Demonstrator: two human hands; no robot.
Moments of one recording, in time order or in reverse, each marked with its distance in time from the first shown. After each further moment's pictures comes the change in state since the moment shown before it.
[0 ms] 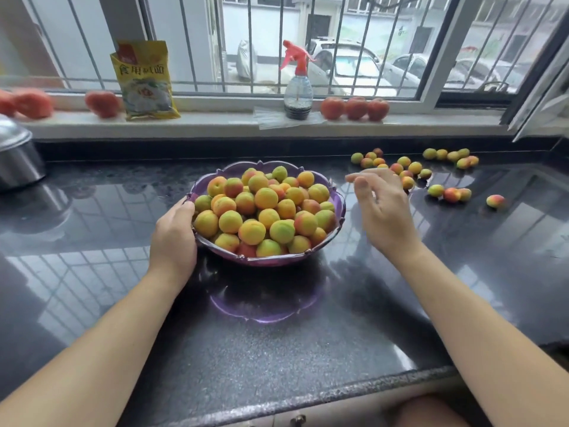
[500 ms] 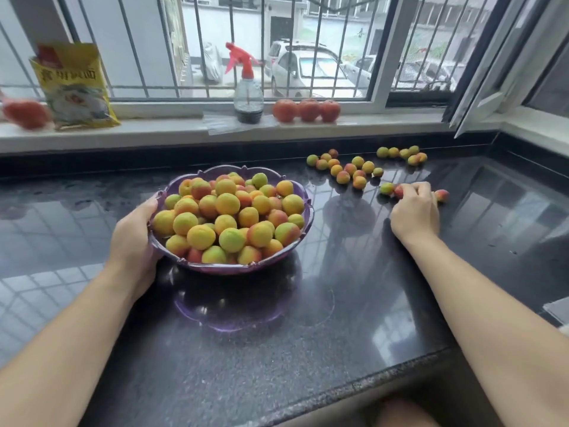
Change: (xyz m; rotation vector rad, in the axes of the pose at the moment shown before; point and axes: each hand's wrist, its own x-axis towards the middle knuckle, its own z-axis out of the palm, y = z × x) left_hand 0.013 0.019 0.051 -0.430 -0.159 -0.304; right_hand 0.017 0.168 -0.077 -0.650 0.067 0.424
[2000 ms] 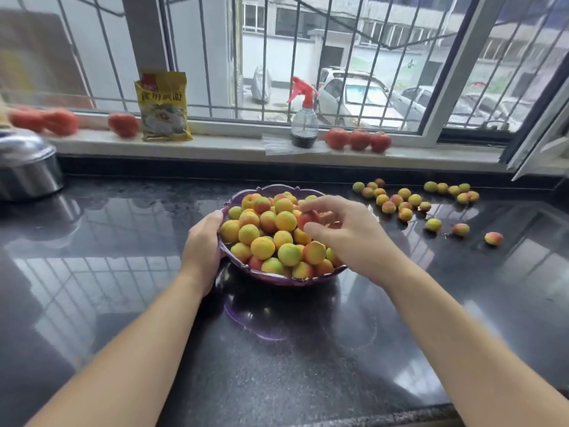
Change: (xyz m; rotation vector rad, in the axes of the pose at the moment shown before) left_hand 0.004 -0.010 -0.011 0.043 0.055 0.101; right_hand -0.102 -0.207 -0.096 0.796 -0.588 -0.415
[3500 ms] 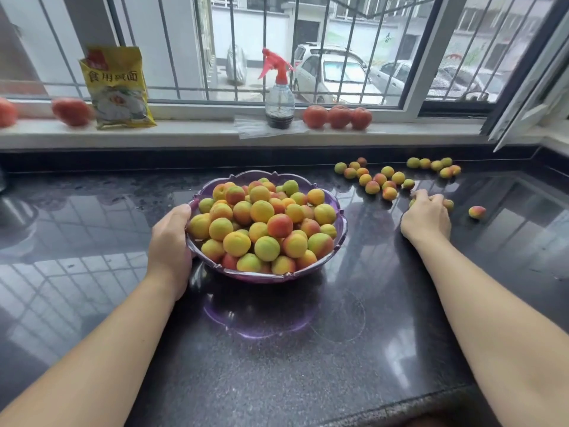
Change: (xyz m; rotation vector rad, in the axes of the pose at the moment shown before) left_hand 0.011 -0.009 -0.003 -0.029 0.021 0.077; right_hand 0.041 0.215 -0.105 -0.794 0.480 0.620
